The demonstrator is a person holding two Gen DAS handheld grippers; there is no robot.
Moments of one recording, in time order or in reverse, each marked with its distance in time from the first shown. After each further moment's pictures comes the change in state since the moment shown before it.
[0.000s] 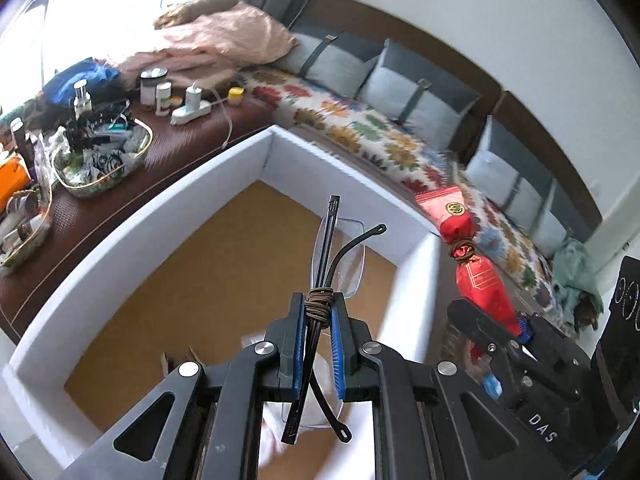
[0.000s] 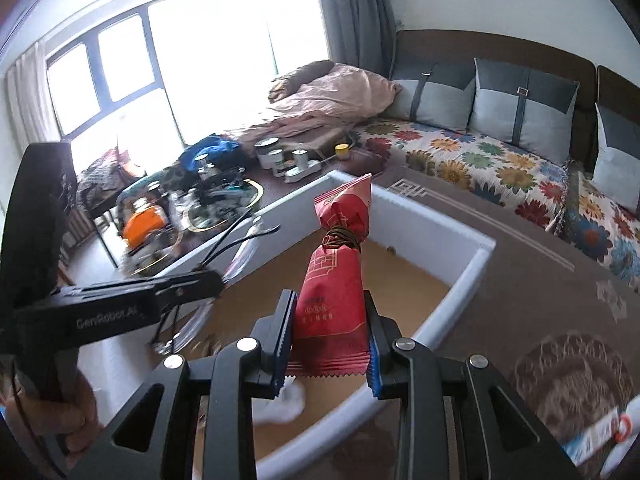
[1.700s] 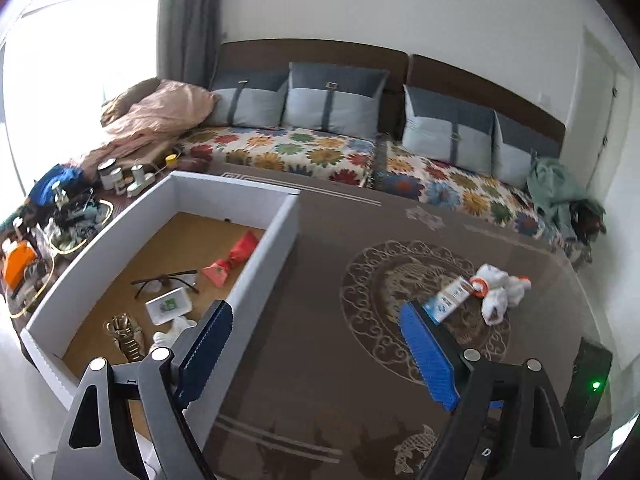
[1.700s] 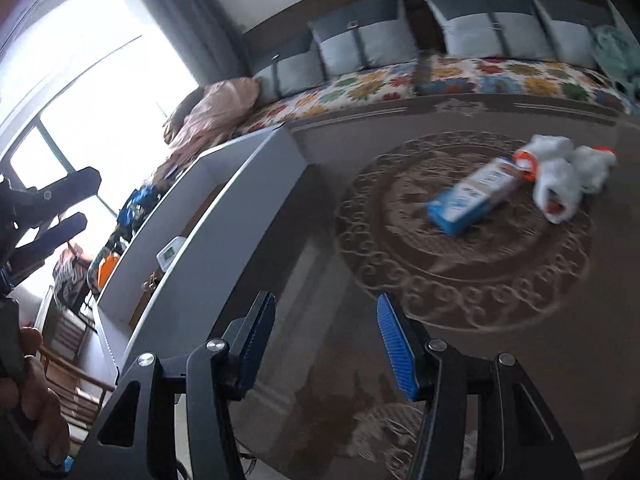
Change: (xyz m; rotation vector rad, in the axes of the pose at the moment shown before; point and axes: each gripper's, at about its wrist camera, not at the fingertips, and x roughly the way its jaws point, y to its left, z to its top) left arm -0.105 -0.218 -0.168 0.369 -0.159 0.031; right arm -0.196 -0.138 -0.232 0.507 -0.035 -0.151
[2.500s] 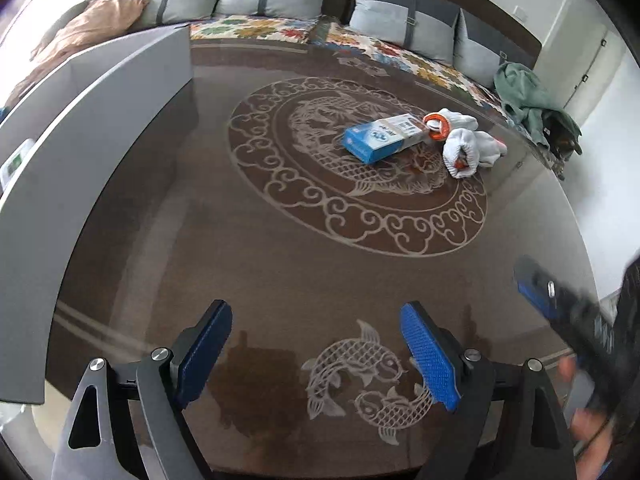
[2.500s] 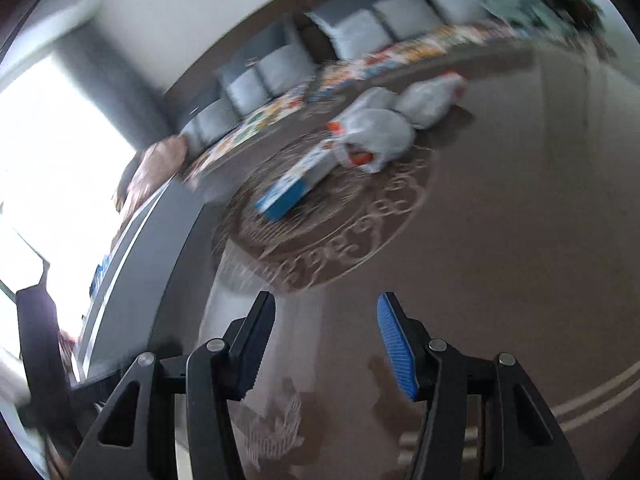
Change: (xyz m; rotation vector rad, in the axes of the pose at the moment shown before) left arm 0.109 -0.099 -0.126 0.045 0.362 -0.177; right arm -0.045 -0.166 -0.042 0.318 -0.095 -0.117
